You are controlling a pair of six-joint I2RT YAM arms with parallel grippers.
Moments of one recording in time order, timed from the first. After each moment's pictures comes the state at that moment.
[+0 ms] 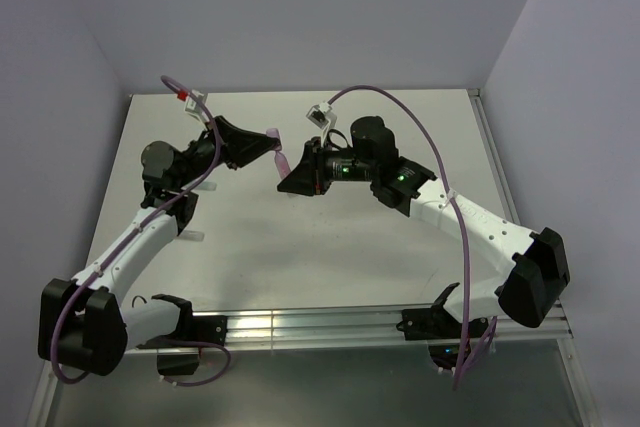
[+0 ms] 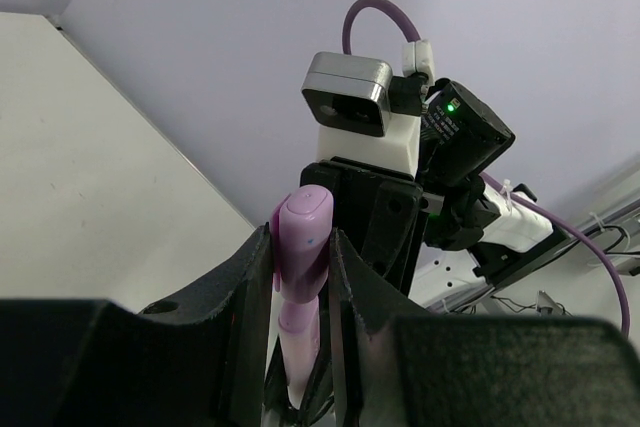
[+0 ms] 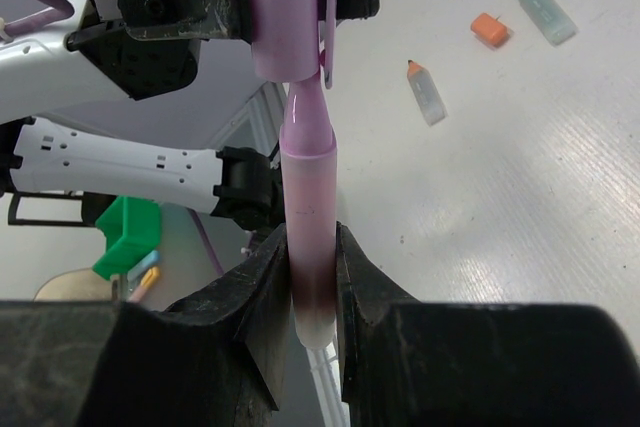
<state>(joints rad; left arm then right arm) -0.27 1.16 0.76 0.80 0.81 -1.14 0.73 1.34 1.14 -0.04 -0.62 0.55</state>
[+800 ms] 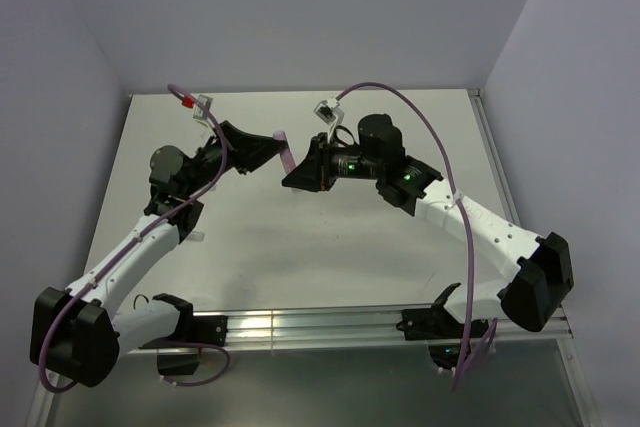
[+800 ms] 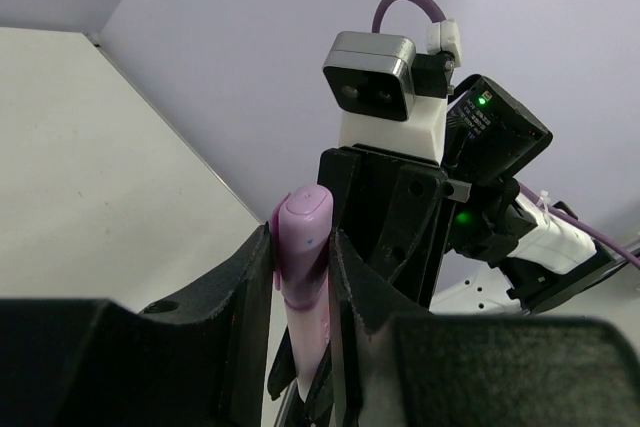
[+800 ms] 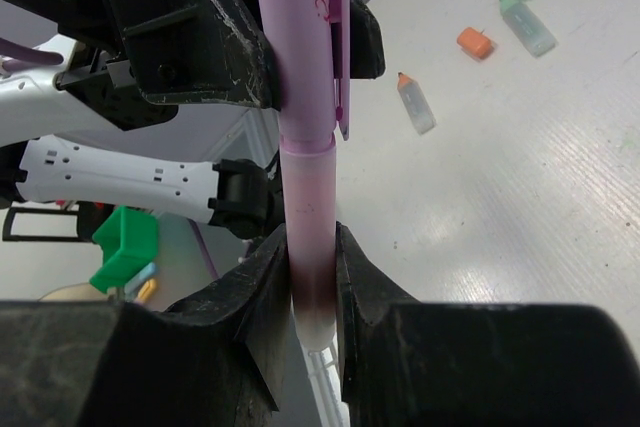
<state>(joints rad) -0.37 1.10 0.74 0.69 0.65 -1.02 0.71 1.32 1.14 -0.04 -0.61 0.56</state>
